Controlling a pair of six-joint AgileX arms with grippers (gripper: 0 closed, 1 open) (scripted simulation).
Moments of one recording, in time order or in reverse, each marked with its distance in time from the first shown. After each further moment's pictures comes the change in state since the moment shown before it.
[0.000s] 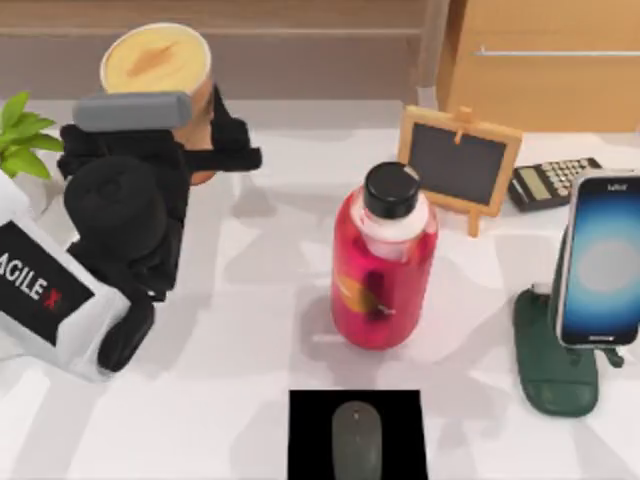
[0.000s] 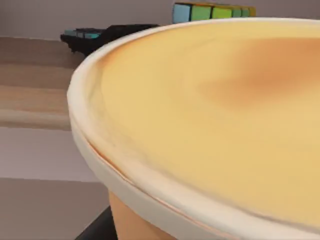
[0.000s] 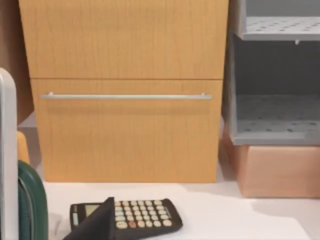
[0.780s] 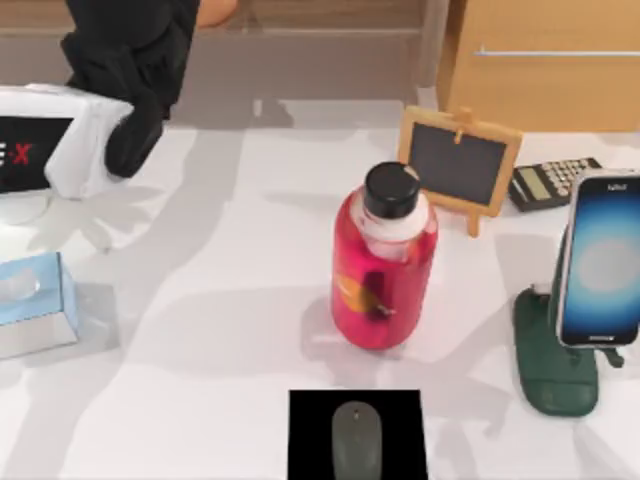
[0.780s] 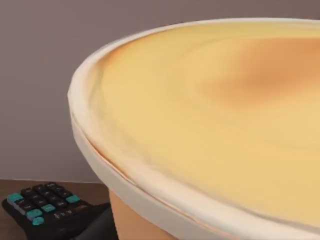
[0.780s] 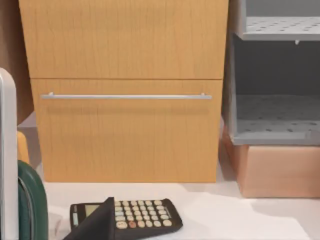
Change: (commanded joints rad) left arm 0.056 -0.093 0.491 -0.544 0.099 -0.004; right arm 0.000 0.000 0.000 0.000 0.000 0.000
